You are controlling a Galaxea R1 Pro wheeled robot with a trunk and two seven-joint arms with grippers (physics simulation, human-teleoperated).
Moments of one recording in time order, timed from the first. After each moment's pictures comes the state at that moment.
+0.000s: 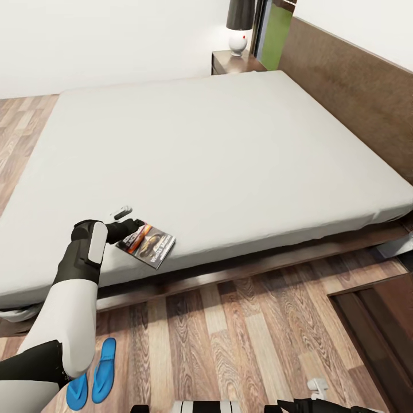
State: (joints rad) left arm -1.01 -0.02 0.33 -1.00 0.26 0.88 0.10; right arm -0.39 -0.30 0.03 -0.30 -0.22 0.16 1.00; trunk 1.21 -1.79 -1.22
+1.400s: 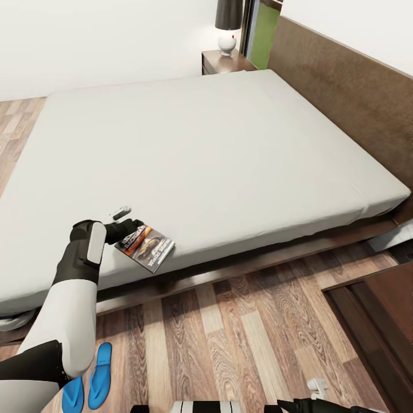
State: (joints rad) left arm -1.01 -0.02 0.34 -1.00 0.26 0.88 0.10; right arm -0.39 -0.30 0.03 -0.30 -0.22 0.16 1.00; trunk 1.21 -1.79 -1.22
